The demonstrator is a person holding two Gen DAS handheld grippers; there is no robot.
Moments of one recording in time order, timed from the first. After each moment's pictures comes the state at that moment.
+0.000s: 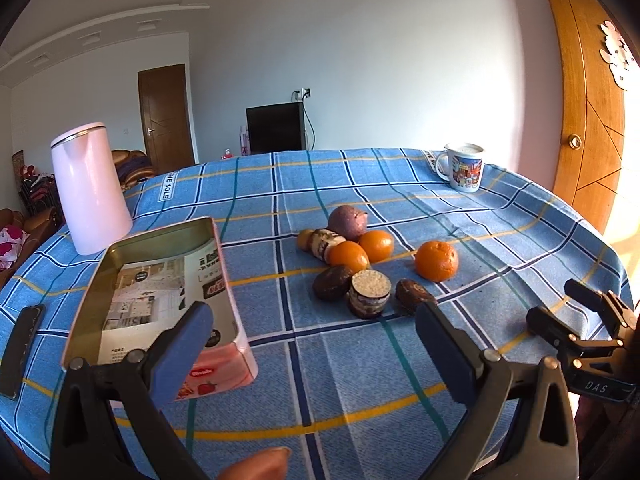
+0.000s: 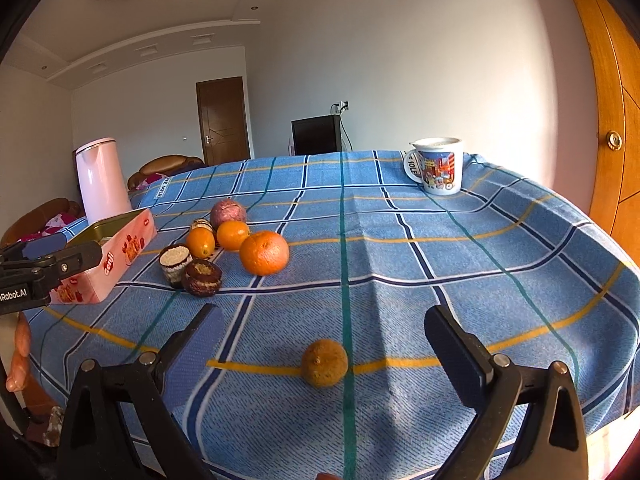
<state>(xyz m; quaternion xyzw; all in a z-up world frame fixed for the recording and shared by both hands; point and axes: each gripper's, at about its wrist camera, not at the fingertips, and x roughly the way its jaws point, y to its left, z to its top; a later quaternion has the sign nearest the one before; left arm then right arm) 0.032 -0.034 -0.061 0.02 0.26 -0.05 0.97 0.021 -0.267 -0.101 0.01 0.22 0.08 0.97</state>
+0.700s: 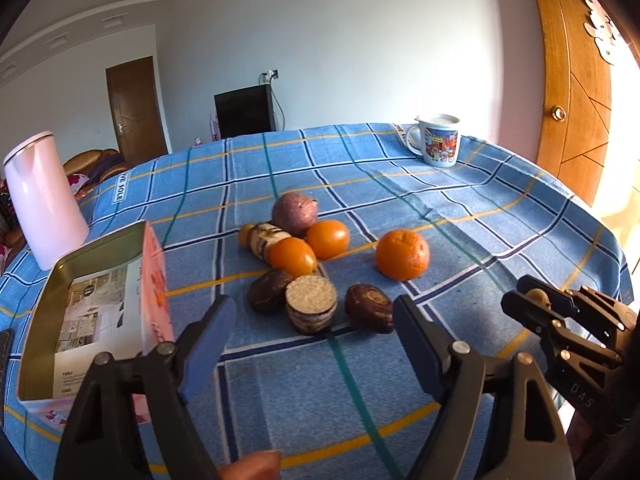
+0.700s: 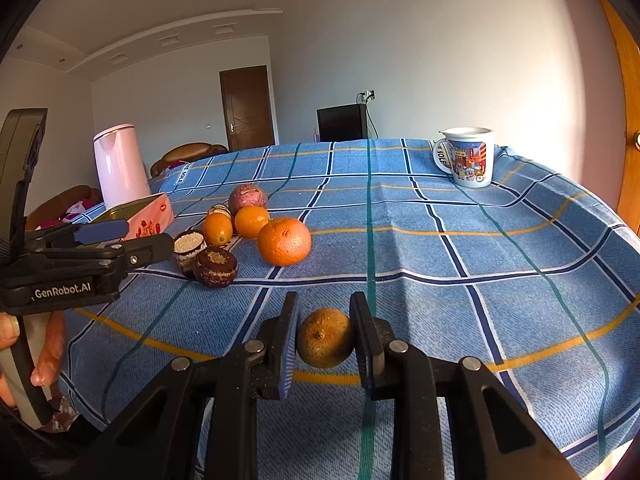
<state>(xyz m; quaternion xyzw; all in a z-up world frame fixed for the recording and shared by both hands) 0.068 -0.080 -0.071 0.05 0.30 -0.09 0.95 0.034 -0.260 -0.104 0.00 0.23 0.13 0.96</state>
